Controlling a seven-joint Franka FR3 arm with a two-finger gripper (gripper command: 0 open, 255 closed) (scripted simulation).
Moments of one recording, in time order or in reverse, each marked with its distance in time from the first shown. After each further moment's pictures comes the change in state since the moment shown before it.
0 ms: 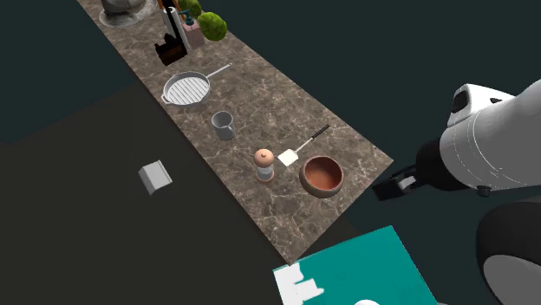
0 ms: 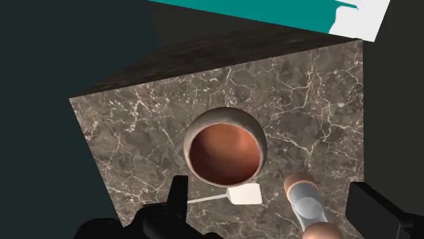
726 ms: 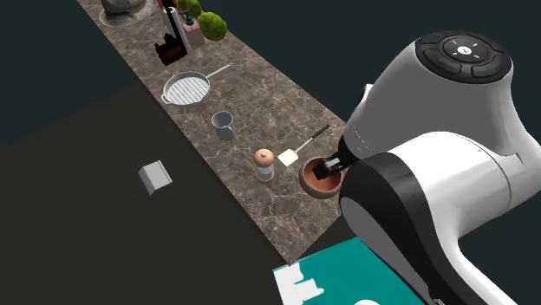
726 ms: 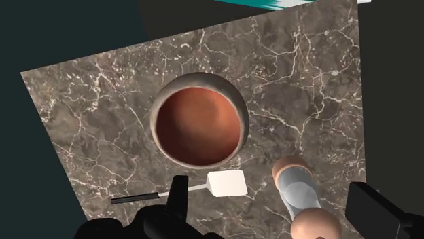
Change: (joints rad) arm 0.024 0.254 0.105 0.024 0.038 0.182 0.136
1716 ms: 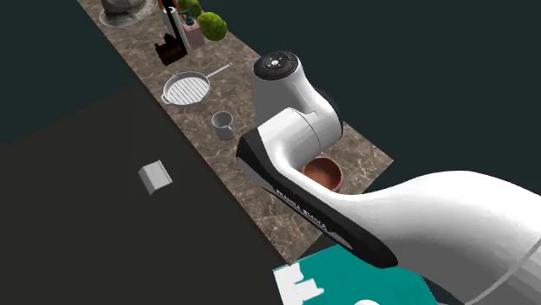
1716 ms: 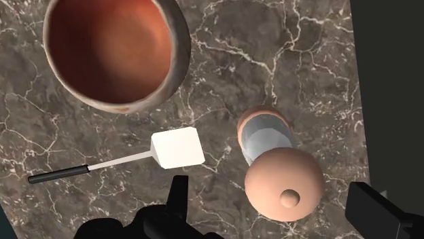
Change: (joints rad) arm 0.033 0.539 0.138 0.277 -0.052 0.178 0.234
